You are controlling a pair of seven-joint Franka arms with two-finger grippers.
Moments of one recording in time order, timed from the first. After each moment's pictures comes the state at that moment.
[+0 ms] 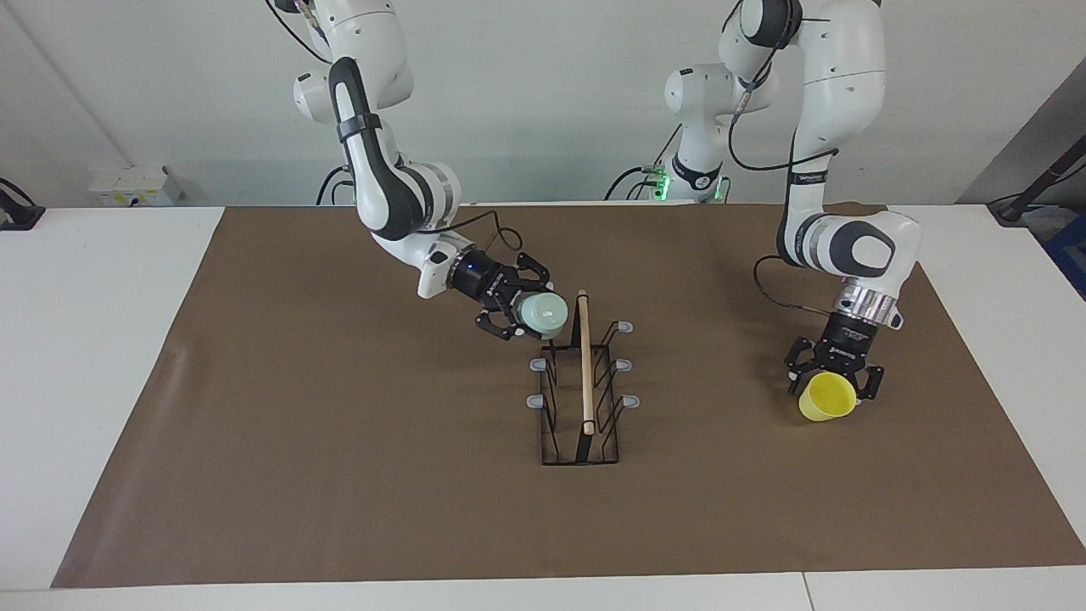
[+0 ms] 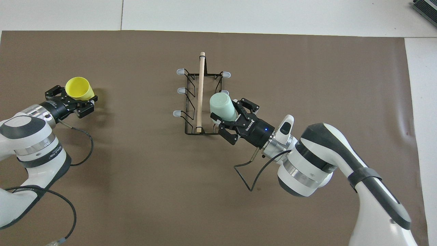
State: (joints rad) left arm 0.03 0.35 0.05 -2.06 -1.61 2.67 -1.07; right arm 0.40 0.18 0.05 -2.19 2.43 2.30 -2.35
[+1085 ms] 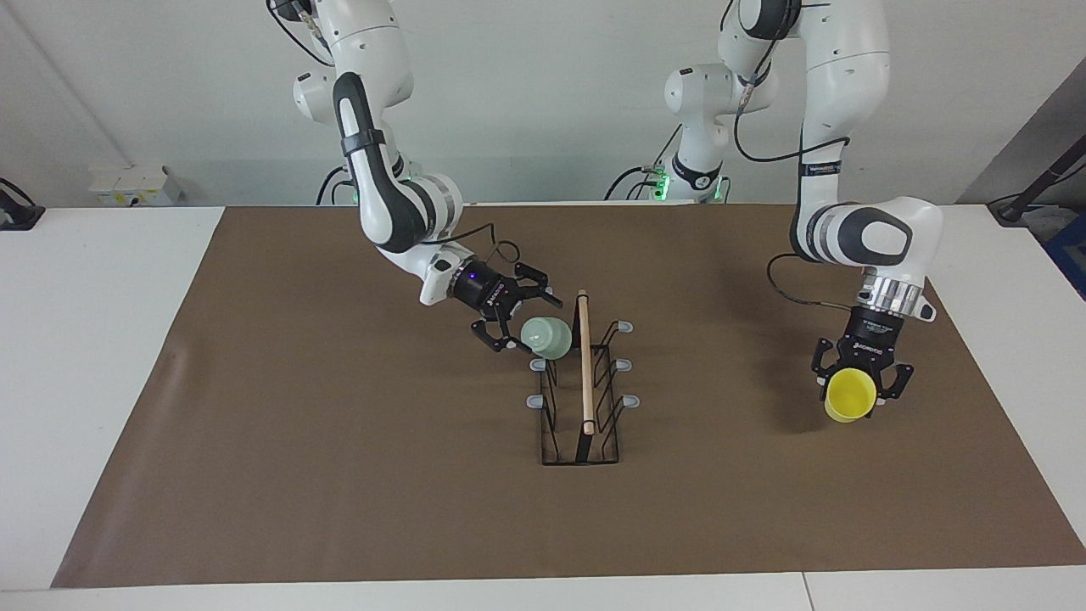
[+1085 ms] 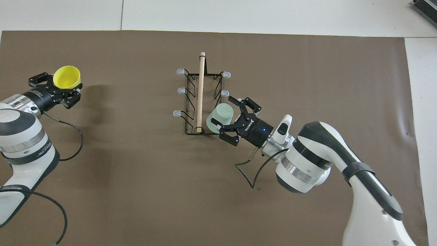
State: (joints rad) left arm 0.02 0.29 0.07 -2.01 -1.48 2.74 -1.05; right arm 0.40 0.21 0.04 -2.18 2.43 2.31 -2.45
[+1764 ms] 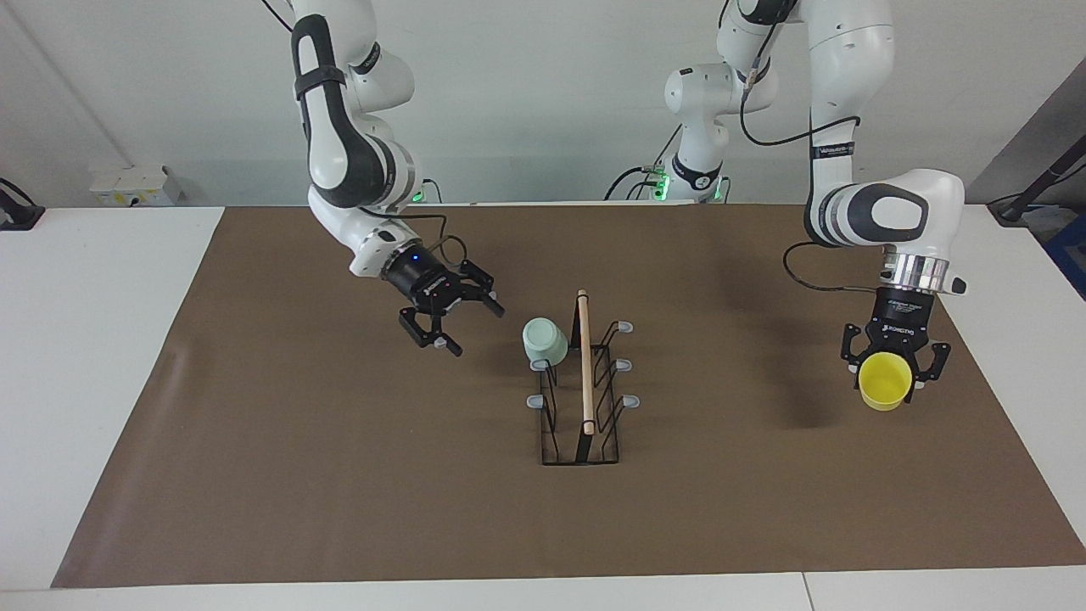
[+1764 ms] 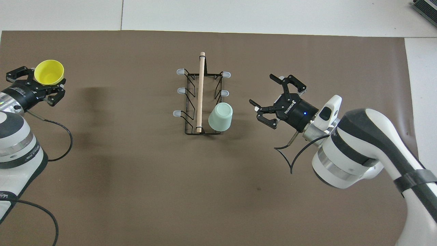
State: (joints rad) left arm 0.02 0.22 0.07 -2.02 -1.40 2.81 -1.05; right arm 0.25 0.09 0.03 -2.14 2.03 2.55 -2.45
